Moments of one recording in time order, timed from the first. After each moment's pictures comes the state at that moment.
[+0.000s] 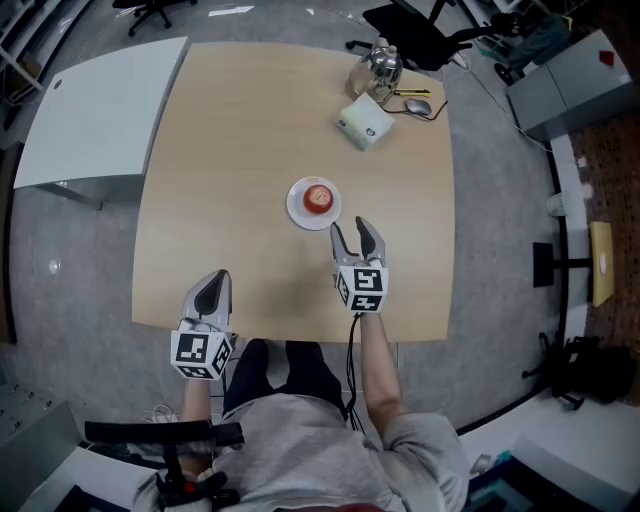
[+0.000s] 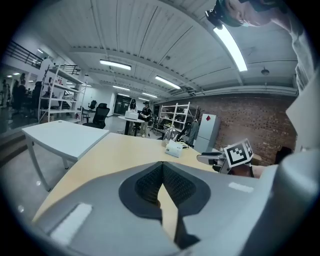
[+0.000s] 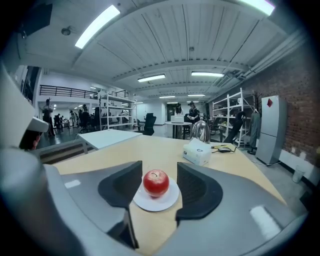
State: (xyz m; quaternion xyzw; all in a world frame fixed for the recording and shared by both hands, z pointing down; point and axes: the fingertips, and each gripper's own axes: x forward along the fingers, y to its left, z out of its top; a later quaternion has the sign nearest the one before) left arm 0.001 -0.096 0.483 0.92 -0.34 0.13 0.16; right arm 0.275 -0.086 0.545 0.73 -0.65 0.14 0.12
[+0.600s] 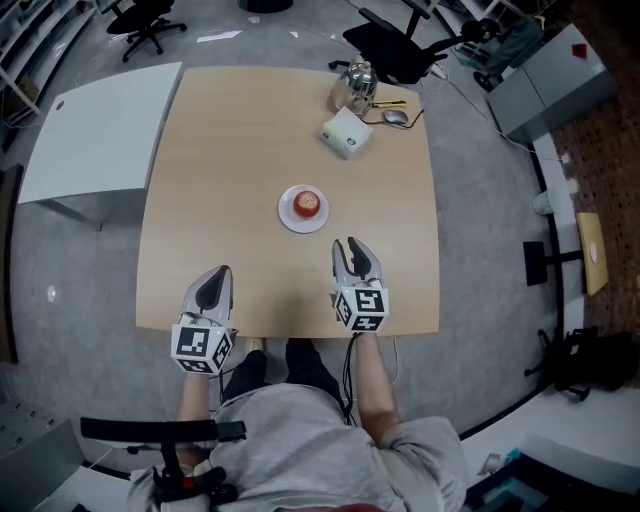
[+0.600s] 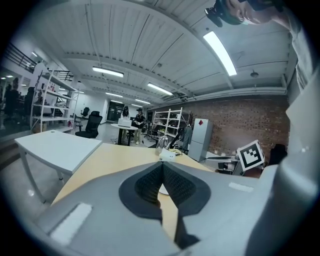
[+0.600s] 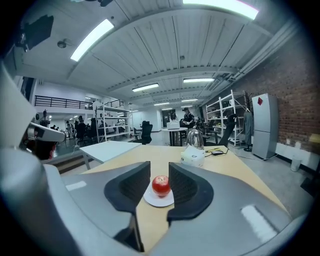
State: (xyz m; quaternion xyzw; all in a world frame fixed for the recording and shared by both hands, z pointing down) left arm 0.010 -0.079 0.433 0.94 -0.32 0.10 0.12; right arm 0.258 -0.021 0.488 0.75 -0.64 0.14 0.06
